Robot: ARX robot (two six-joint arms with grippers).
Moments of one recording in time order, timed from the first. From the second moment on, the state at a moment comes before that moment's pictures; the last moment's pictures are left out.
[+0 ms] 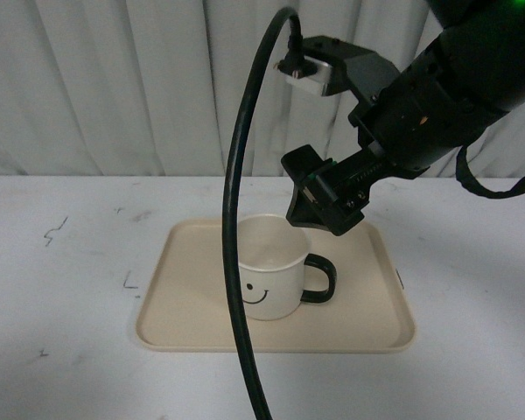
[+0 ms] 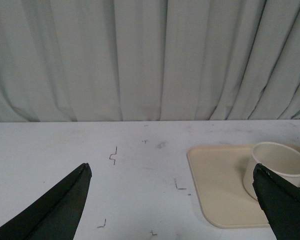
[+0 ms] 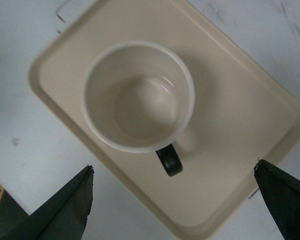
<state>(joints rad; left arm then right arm) 0.00 0.01 0.01 0.00 0.00 0.00 0.37 1.95 1.42 -0.45 -0.26 -0.38</state>
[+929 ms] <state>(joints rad) 0.00 0.01 0.01 0.00 0.00 0.00 0.42 2.24 1.56 -0.26 -0.16 -0.22</state>
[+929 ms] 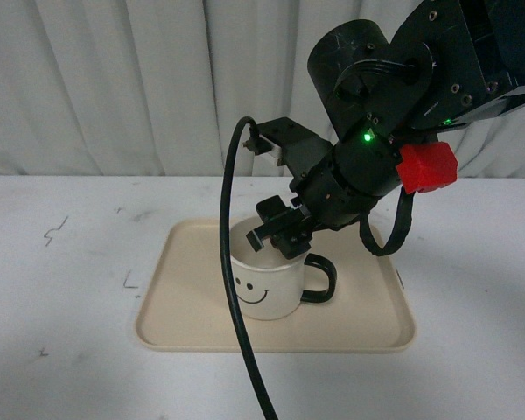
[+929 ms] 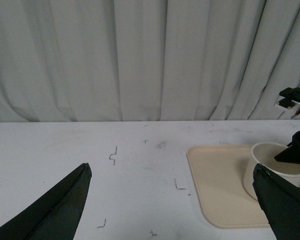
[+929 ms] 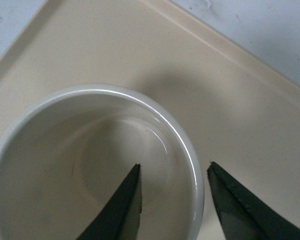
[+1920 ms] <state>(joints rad) 0.00 0.01 0.01 0.00 0.00 0.00 0.26 2.19 1.68 -0.64 -0.42 -0.71</state>
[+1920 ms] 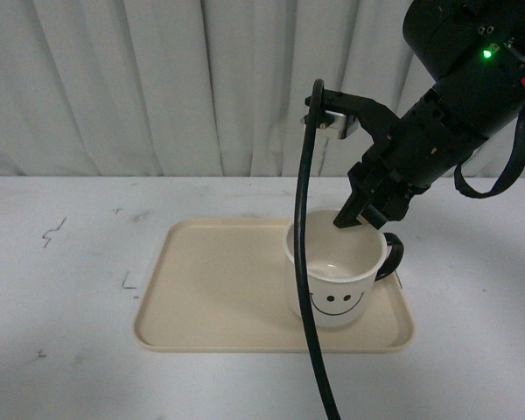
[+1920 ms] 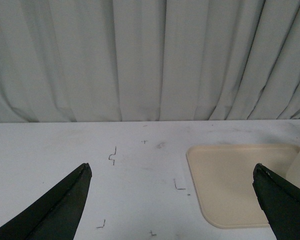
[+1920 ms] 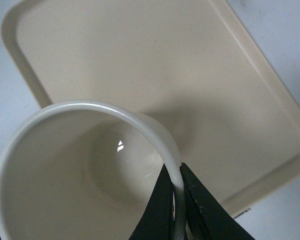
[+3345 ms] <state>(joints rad) 0.00 0.01 0.01 0.00 0.00 0.00 0.13 1.40 0.39 0.99 0.13 -0.02</state>
